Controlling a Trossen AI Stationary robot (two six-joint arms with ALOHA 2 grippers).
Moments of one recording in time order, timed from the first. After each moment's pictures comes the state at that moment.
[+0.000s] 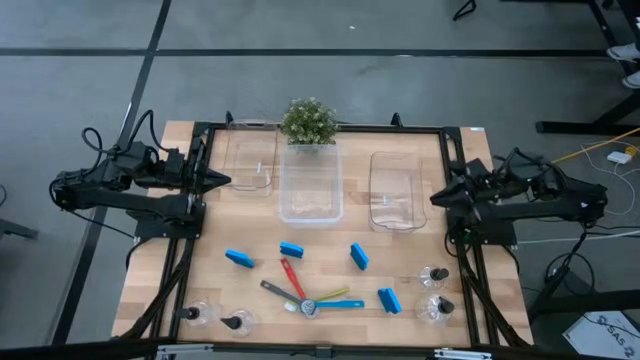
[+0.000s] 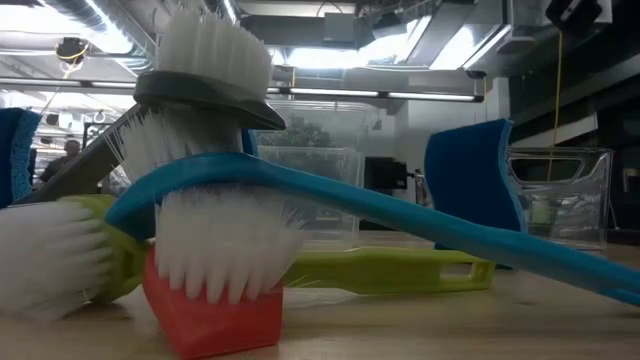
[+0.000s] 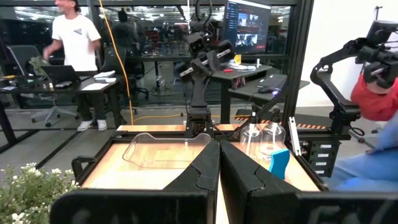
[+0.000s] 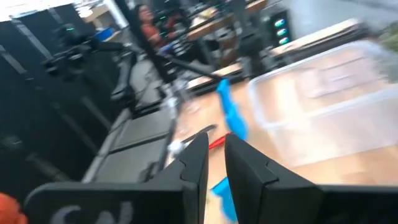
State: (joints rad) left arm 0.00 0.39 0.78 -0.39 -0.01 -0.01; right arm 0.00 0.39 0.78 -0.59 -0.16 0.41
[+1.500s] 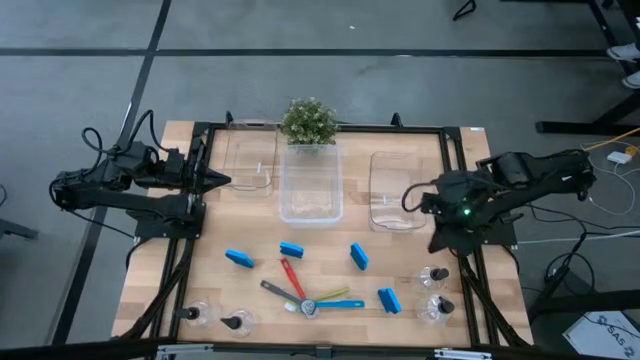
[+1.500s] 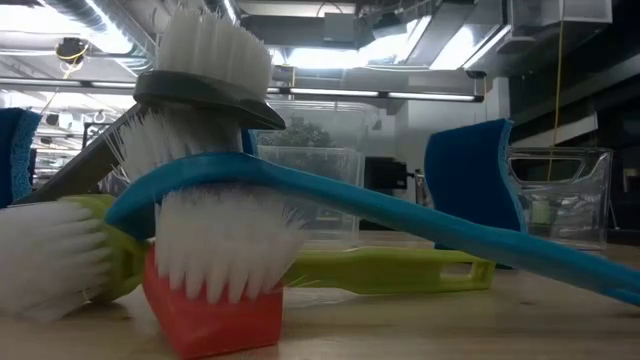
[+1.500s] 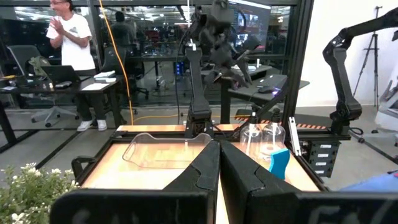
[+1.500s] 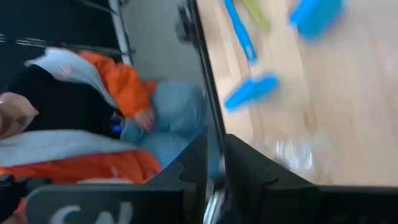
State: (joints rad) left arm 0.00 0.39 0.78 -0.39 -0.01 -0.01; right arm 0.26 1.02 1.30 -1.17 -0.47 0.82
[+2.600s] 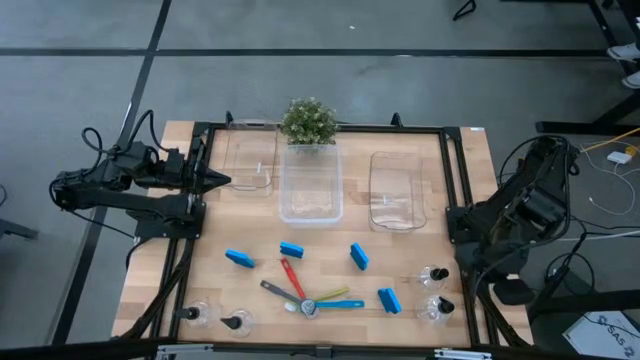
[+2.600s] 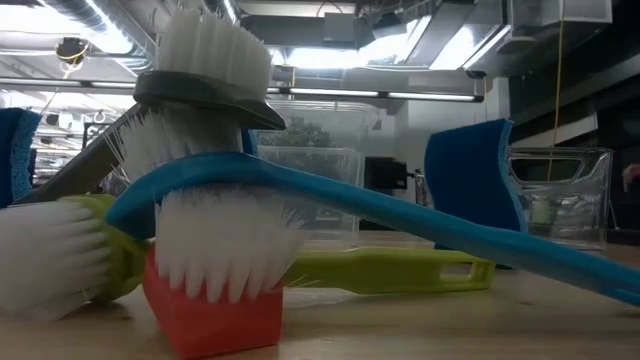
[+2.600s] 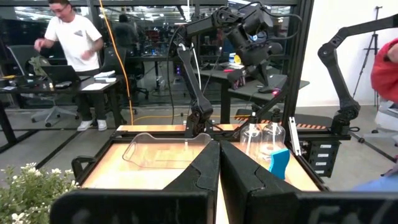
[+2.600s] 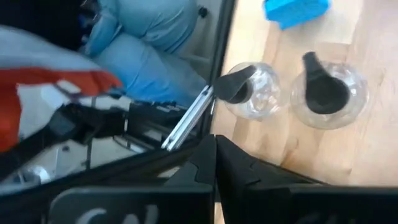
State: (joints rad) left arm 0.00 0.39 0.78 -0.39 -0.01 -0.01; right arm 0.88 1.04 1.30 -1.19 -0.22 0.78
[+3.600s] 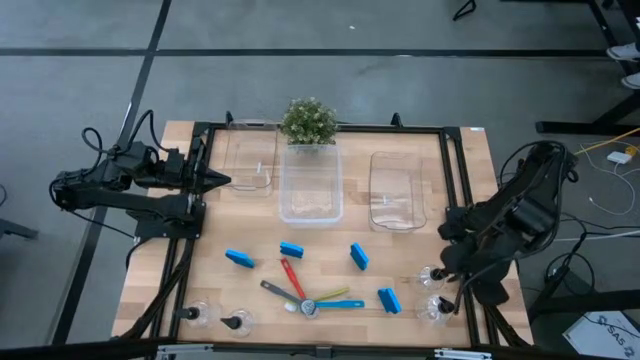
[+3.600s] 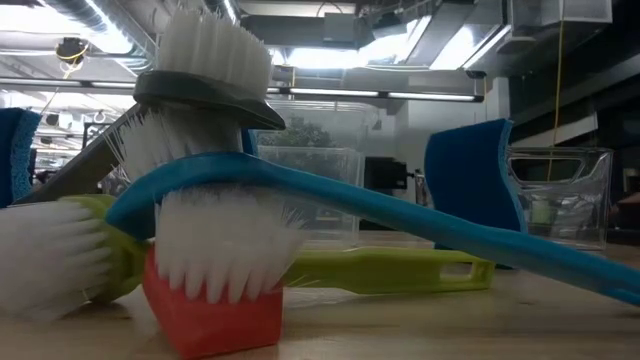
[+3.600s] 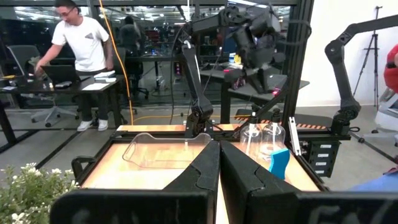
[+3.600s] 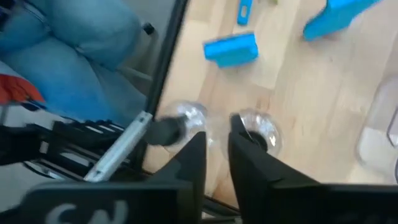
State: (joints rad) left arm 0.00 0.39 0.78 -0.39 -0.01 0.00; right arm 0.84 1.14 1.37 -1.25 0.02 0.59
